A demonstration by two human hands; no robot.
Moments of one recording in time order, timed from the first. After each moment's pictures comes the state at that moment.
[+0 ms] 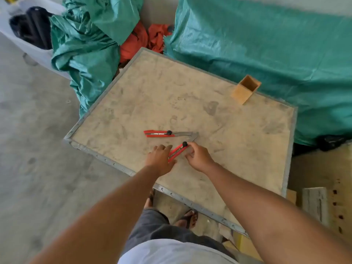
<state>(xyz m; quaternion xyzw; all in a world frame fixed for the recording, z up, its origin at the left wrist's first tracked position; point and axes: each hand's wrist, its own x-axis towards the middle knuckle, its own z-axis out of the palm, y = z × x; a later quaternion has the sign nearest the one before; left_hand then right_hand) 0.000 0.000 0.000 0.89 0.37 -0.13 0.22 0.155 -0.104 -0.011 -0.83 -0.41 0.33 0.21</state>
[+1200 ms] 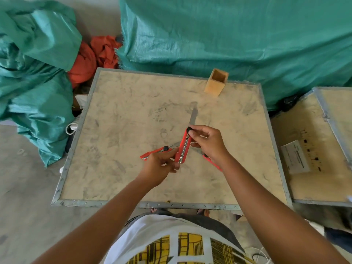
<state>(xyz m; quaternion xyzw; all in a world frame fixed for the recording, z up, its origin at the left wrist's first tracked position) -0.017 0.081 0.075 0.73 0.21 -0.02 0.65 0.139 -0.056 0.097 -0.73 -0.08 0.29 0.61</state>
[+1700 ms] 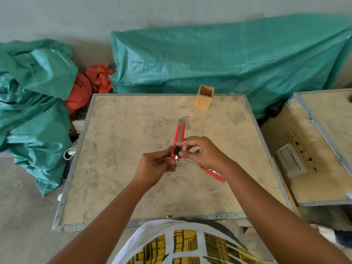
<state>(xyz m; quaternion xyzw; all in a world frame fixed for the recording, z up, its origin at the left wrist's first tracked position) 0.002 0.087 0.131 0.64 0.21 0.05 0.74 0.132 -0.069 0.142 -0.78 -0.31 0.27 0.48</state>
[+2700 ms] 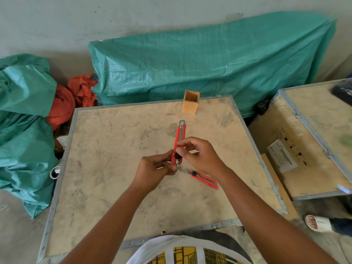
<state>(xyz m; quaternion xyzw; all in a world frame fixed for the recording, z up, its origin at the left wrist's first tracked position) 0.050 0.078 0.137 0.67 0.17 0.02 0.73 0.154 -0.085 0.146 -0.80 -0.22 0.18 0.54</state>
